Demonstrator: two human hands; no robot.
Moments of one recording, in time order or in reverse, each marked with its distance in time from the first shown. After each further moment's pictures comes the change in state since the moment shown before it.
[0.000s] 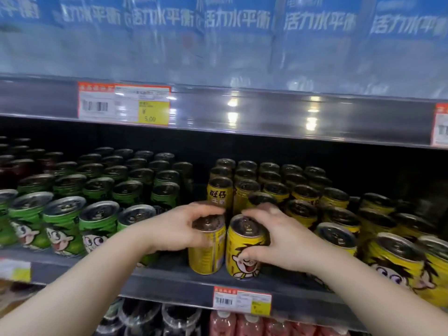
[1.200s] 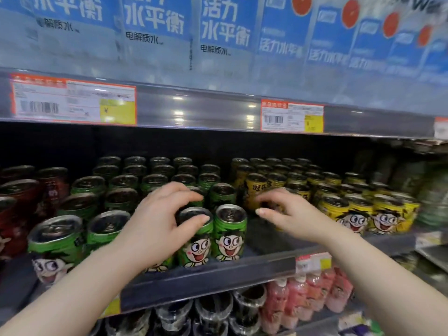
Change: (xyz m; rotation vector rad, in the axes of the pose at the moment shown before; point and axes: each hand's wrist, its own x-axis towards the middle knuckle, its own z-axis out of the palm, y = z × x) left_hand -0.110 -0.113 -0.133 0.332 0.447 0.450; right_hand 0.043 -0.166 0.040 -0.048 0.294 0.265
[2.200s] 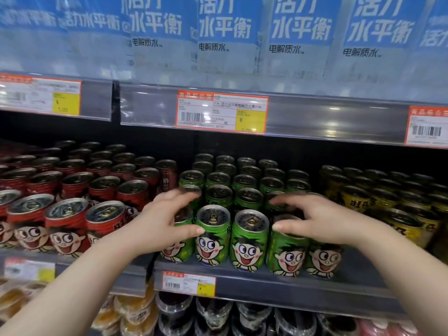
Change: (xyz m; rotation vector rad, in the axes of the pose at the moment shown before) left_hand -0.061 -0.096 -0.086 0.130 -0.222 -0.425; right_hand 0.069 -0.095 0.036 0.061 -0.344 -0.205
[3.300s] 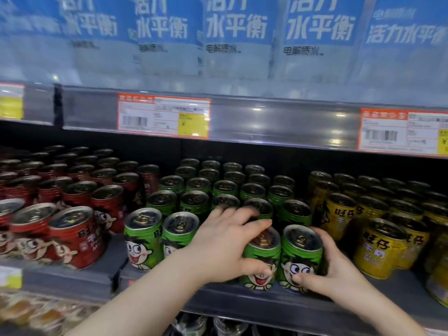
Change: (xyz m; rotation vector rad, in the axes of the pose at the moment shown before) left_hand 0.040 0.119 0.076 0.386 -0.002 0.337; right_hand -0.049 0.096 0.056 0.662 0.217 0.152
